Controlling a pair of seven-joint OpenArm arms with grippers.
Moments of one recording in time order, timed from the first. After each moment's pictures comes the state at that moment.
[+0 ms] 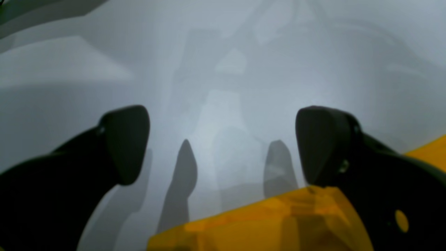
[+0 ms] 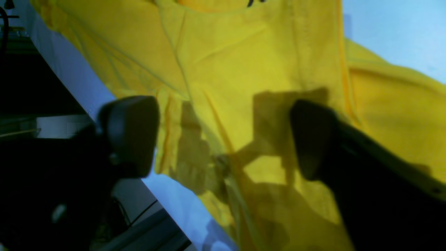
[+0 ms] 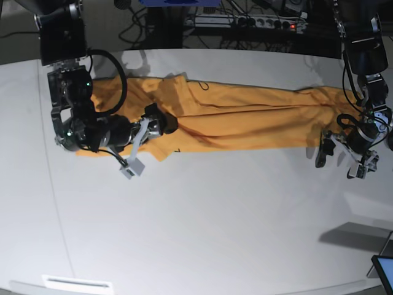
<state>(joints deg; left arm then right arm) -9.1 -34.7 -14.2 54.6 -7.0 -40.6 5.2 7.0 9.7 -8.1 89.0 47.4 18.1 -75.1</state>
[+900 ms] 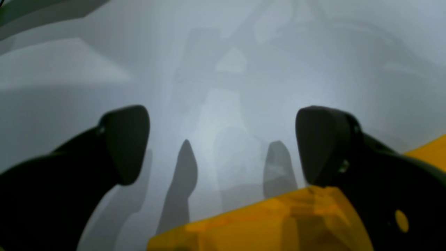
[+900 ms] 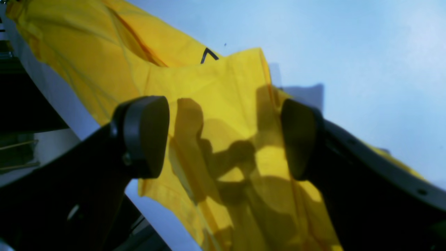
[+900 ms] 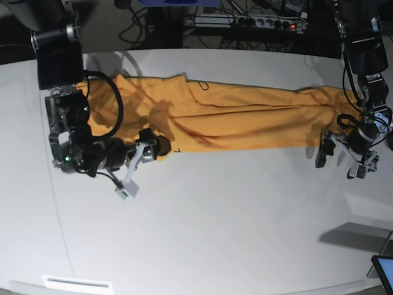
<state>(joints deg) -9.2 -34.8 -14.2 54.6 -7.0 -40.6 5.2 15.3 10.2 -8.4 79.3 47.2 18.0 -74.1</state>
